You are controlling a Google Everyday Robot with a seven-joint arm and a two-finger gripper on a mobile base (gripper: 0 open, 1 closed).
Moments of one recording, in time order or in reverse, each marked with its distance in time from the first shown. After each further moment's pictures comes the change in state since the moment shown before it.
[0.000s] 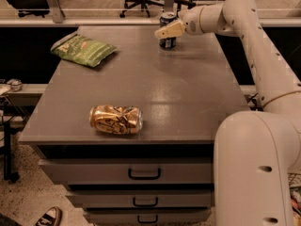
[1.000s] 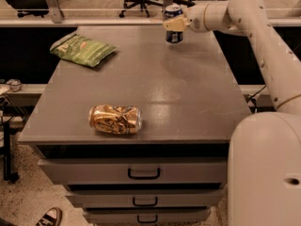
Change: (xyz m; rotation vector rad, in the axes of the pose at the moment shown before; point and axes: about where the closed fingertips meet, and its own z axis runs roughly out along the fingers) arm -0.015 0.000 -0.016 0.043 -0.025 -0.007
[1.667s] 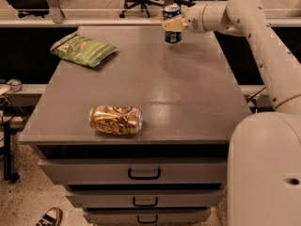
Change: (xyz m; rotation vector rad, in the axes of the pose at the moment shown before) arm -0.001 0.004 0.001 -0.009 -0.005 -0.001
